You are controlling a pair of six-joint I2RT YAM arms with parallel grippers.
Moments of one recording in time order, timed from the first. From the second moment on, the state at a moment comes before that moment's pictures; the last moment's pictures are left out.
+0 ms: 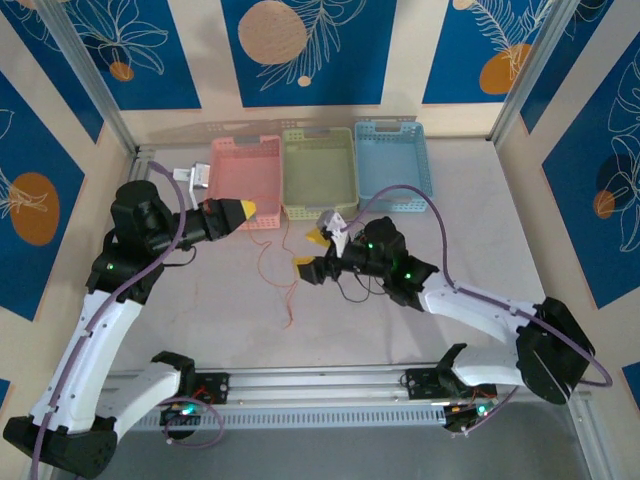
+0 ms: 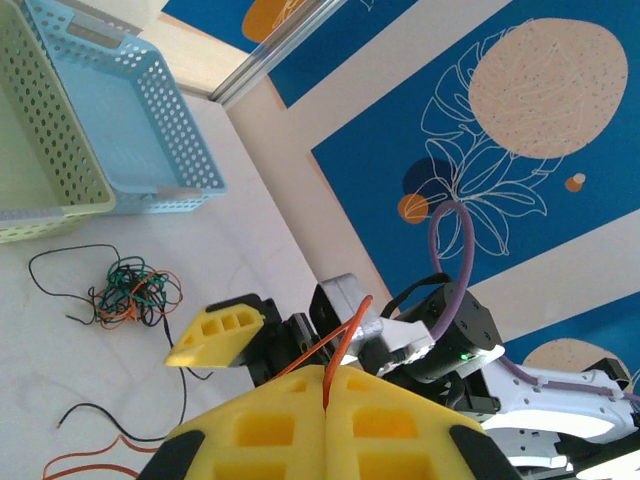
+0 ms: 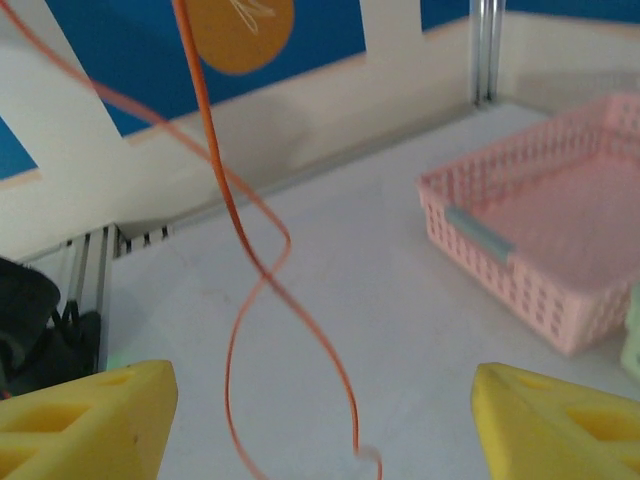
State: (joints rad) left arm -0.29 0.91 1.11 -0.41 0.76 -0.75; right arm 0.80 1.25 0.73 0.33 -0.41 0.09
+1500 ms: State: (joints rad) left arm -0.33 0.63 0.98 -0.87 0.24 -0.45; right arm 0.37 1.41 1.28 0.23 -0.22 0.24
